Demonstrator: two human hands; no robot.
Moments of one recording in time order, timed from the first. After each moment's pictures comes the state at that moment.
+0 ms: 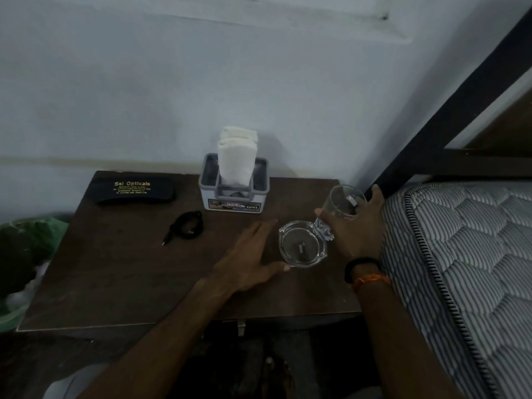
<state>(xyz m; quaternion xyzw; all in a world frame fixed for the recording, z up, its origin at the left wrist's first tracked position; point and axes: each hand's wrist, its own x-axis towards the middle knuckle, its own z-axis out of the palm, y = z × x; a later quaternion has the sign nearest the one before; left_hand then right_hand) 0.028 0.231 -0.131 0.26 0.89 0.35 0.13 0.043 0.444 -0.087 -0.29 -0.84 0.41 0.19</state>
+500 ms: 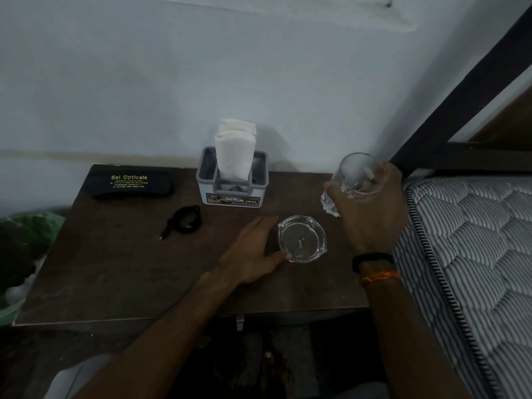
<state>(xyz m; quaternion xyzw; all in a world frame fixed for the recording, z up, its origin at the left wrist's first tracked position) 0.024 0.243 -0.137 0.24 0.89 0.36 0.13 0.047 0.434 -0.042 -0.24 -0.86 0.29 0.34</state>
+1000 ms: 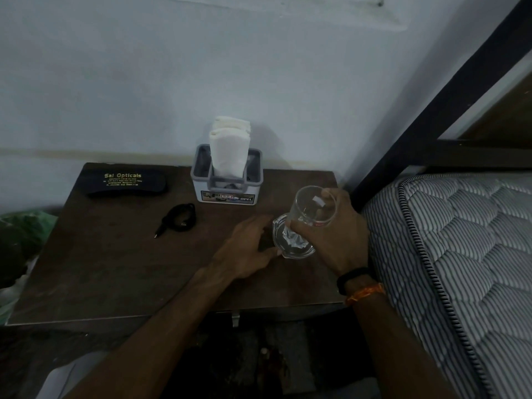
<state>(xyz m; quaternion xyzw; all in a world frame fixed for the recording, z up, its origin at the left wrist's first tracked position) 0.027 0.242 -0.121 0.25 0.88 0.38 0.11 0.072 0.417 -0.070 -0.14 -0.91 0.34 0.18</state>
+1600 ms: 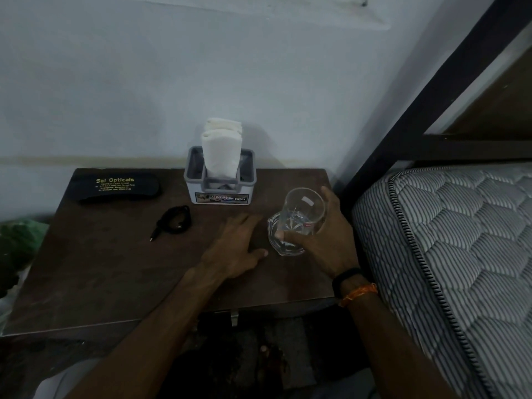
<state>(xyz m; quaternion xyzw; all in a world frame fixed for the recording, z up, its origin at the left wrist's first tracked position) 0.020 0.228 -0.133 0.26 0.91 0.29 0.14 0.080 0.423 -0.096 -0.17 -0.89 0.42 0.10</state>
